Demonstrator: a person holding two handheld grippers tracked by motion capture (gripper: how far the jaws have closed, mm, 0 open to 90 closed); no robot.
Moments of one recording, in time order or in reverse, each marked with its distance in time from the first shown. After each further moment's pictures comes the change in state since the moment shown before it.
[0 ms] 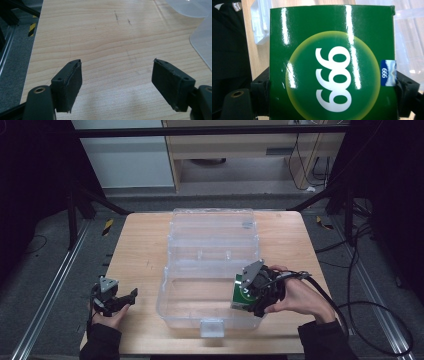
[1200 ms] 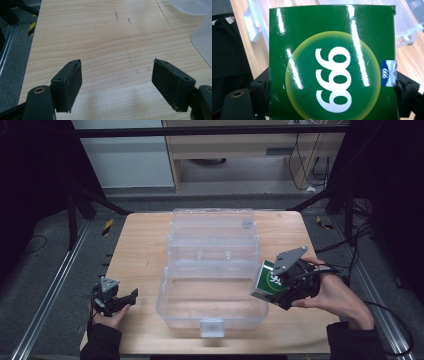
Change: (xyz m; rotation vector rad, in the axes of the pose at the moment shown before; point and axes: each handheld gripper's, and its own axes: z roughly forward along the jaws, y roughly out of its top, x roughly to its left) left arm -0.001 -0.001 0.002 0.008 0.002 0.004; right arm -0.009 -0.031 -0.067 -0.067 -0.107 0.132
